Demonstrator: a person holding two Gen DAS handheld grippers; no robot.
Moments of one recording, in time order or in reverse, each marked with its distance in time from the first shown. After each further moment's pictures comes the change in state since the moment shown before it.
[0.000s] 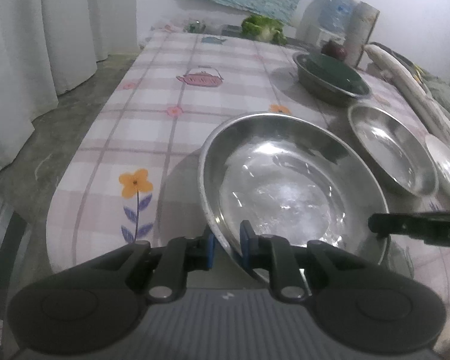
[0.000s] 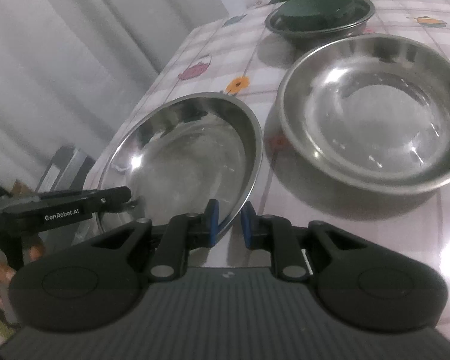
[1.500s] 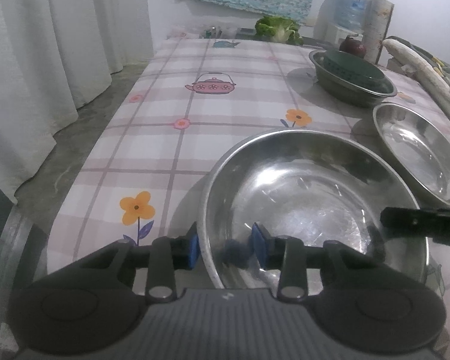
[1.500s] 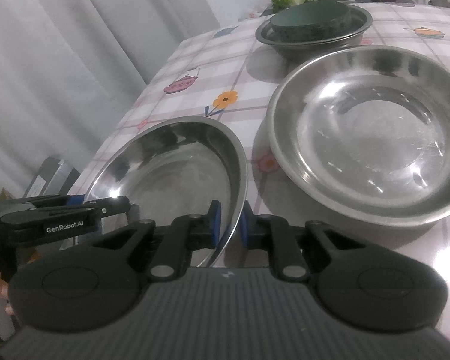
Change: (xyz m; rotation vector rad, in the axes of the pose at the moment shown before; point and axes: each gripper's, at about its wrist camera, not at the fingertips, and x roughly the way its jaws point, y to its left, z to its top) left arm 0.027 -0.013 0.016 0.024 -0.025 0.124; right arm 0.022 -0.004 0.011 0.004 -0.070 -0.055
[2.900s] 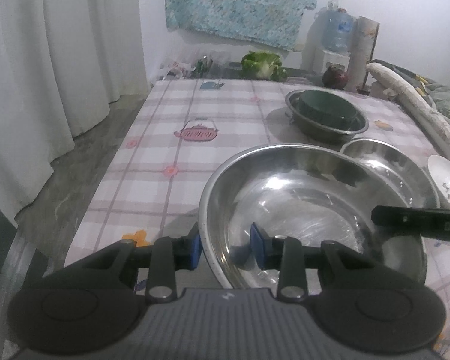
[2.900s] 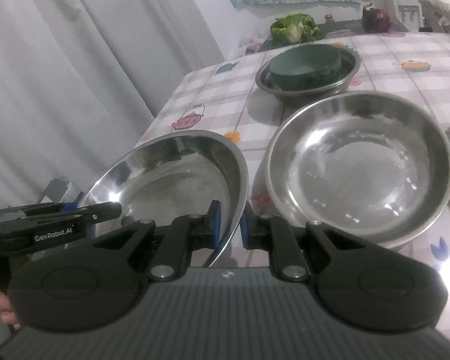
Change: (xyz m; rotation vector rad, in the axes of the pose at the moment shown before) left arm -0.049 -0.019 0.020 0.032 -0.118 -0.022; right arm -0.045 -0.001 0.016 0.000 -0.105 0.010
